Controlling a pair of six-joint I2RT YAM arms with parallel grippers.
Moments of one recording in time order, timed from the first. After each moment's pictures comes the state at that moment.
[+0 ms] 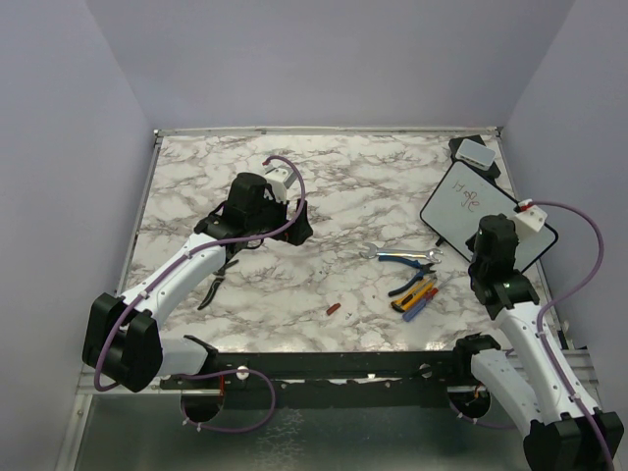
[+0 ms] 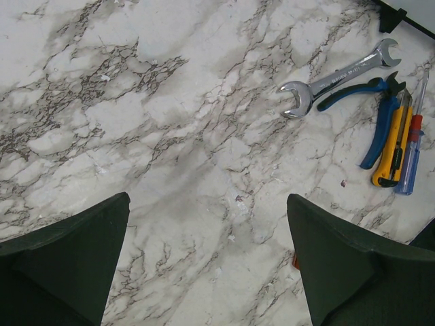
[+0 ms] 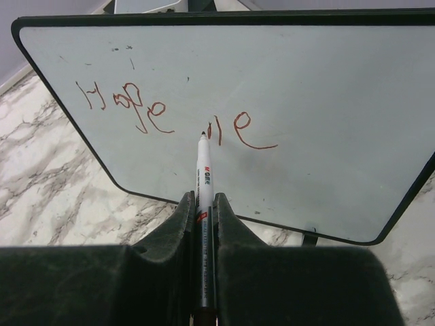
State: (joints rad) left arm -0.47 1.29 0.95 -0.26 0.29 -0.17; right arm 0.13 0.74 0.59 -0.27 0.63 0.51
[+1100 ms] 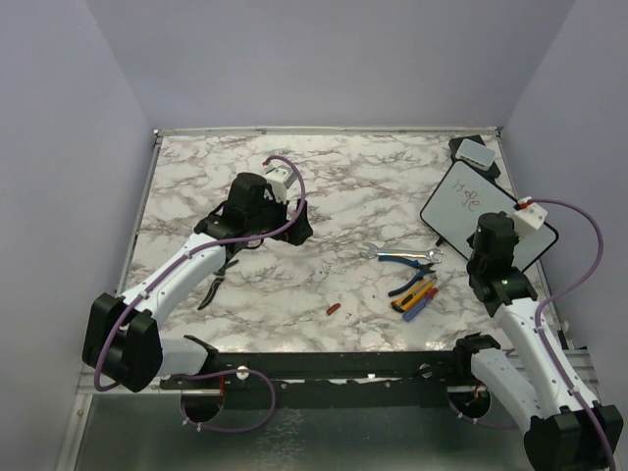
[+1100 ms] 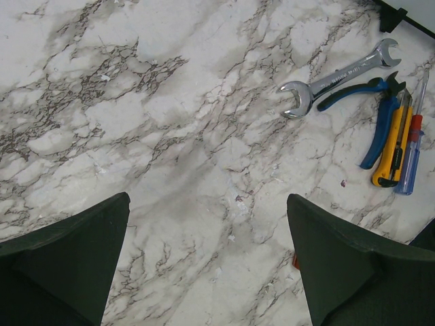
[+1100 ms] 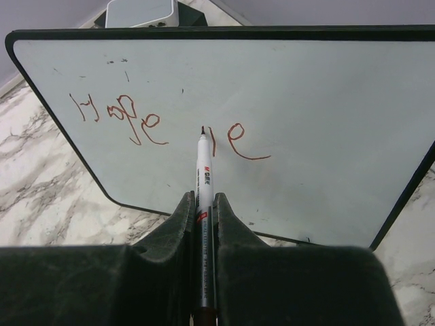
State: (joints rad) left arm -0.47 1.29 0.95 -0.26 0.29 -0.17; right arm 0.13 0.77 0.59 -0.22 0.68 0.48
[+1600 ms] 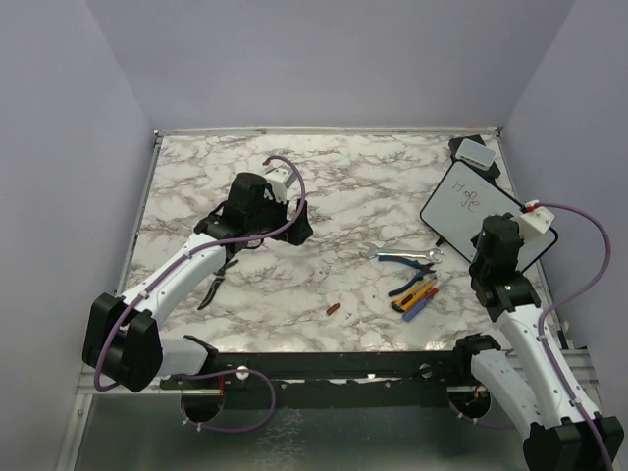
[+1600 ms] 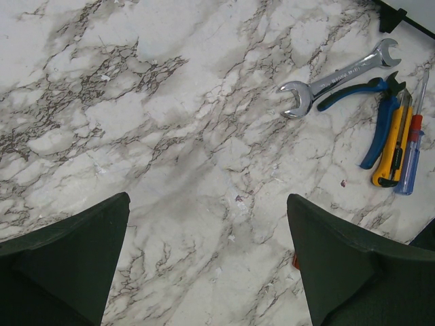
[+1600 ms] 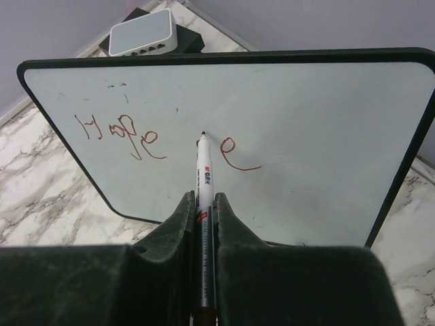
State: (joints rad) left arm -0.47 1.29 0.95 -0.26 0.29 -0.17; right arm 0.13 0.72 0.59 -0.23 0.71 0.48
